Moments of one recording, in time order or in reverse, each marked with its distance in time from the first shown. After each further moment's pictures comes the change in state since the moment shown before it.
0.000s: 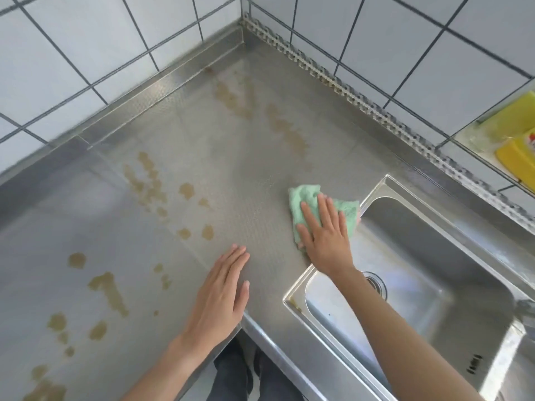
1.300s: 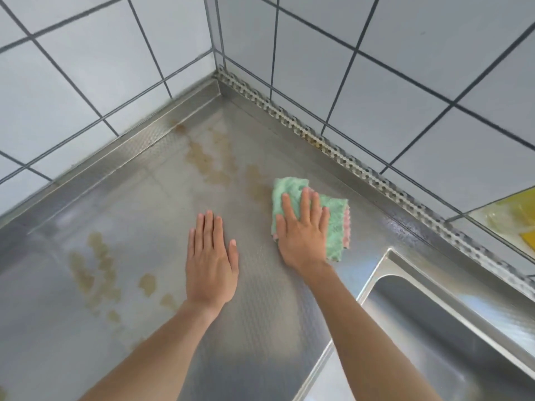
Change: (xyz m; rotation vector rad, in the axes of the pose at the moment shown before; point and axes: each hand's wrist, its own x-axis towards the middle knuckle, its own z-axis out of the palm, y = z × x) left_hand 0.255 -0.039 0.018 0.353 0.183 -0.276; right_hand 0.199 -0.009 -0.025 -0.002 0.057 0.118
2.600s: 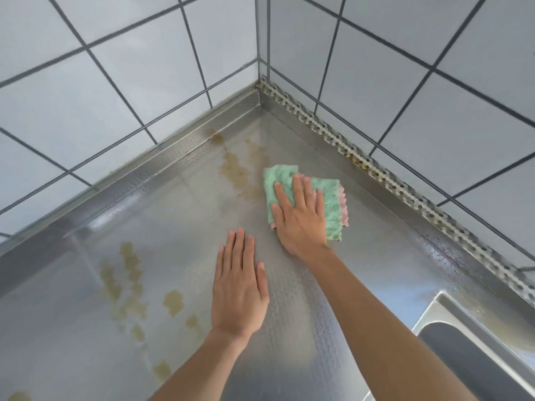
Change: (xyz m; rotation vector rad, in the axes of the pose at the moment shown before) left_hand 0.000 0.000 0.001 -0.022 -0.035 -0.020; right_hand 0.082 -0.063 0.009 -0.079 0.001 -0.235
